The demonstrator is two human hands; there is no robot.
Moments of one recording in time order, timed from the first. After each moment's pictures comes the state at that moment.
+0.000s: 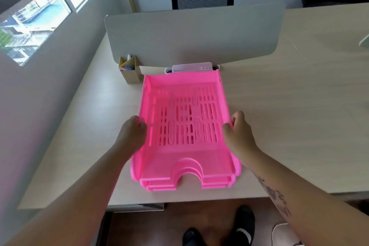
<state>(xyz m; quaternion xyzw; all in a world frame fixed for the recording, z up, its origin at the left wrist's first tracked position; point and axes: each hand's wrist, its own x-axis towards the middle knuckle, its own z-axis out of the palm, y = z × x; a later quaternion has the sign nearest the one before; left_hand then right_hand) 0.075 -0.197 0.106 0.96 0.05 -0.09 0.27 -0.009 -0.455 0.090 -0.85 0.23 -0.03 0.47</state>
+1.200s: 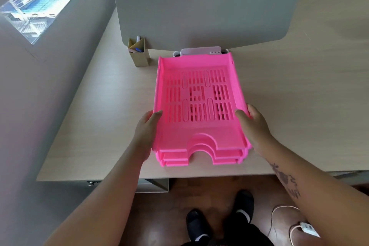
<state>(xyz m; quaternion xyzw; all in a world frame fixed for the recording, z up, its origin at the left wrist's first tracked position) 0.017 -0.174 0.077 0.75 0.10 -0.18 0.63 -0.042 -0.444 0.081 -0.81 0.25 0.00 0.54</state>
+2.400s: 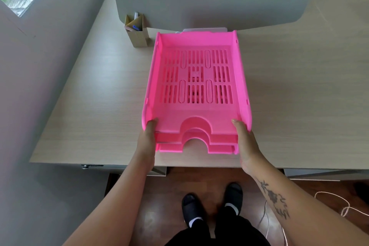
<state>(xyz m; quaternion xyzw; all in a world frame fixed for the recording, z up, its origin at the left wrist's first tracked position) -0.022 -0.189 0.020 0.66 0.21 -0.17 0.70 -0.073 -0.431 0.004 -0.60 0.34 0.05 0.72</state>
